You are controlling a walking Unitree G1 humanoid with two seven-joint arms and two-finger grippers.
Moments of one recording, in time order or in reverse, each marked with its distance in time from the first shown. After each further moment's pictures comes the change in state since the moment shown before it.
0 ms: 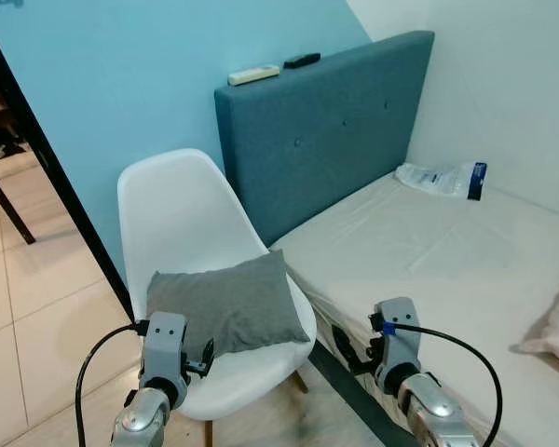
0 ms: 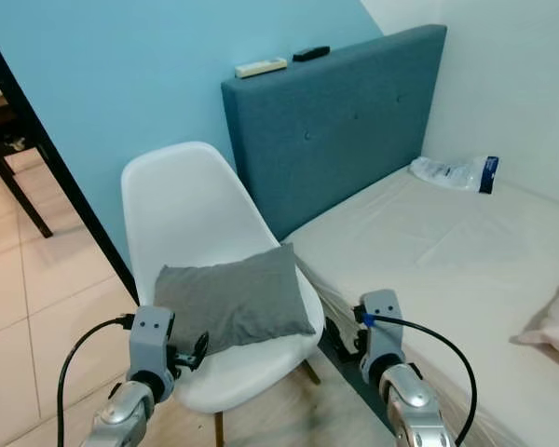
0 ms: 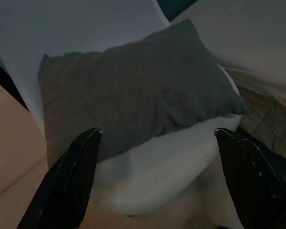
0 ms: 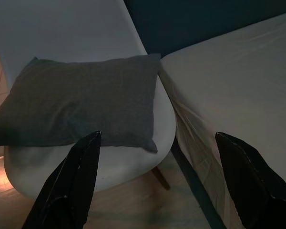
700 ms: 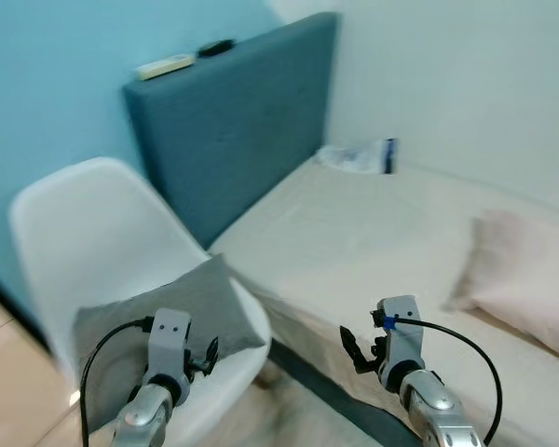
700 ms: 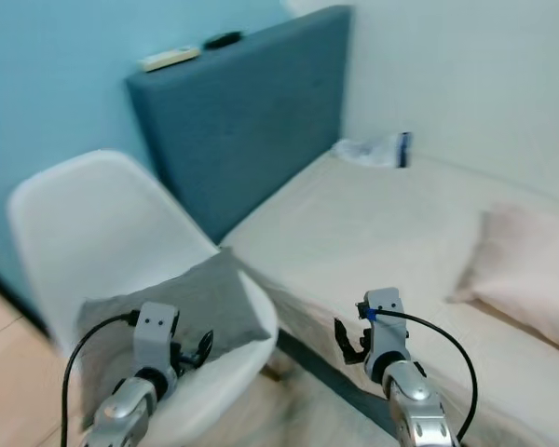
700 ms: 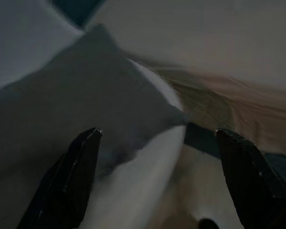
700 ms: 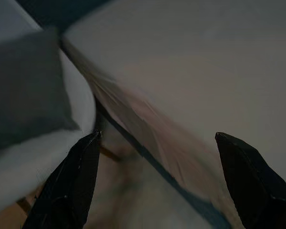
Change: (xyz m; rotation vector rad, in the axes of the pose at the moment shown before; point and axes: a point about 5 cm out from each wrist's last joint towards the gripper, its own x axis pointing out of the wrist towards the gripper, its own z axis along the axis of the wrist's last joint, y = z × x) left arm 0.005 -0.004 0.000 0.005 0.014 -0.038; right arm 0.003 -0.008 -0.011 0.006 0.099 -0.081
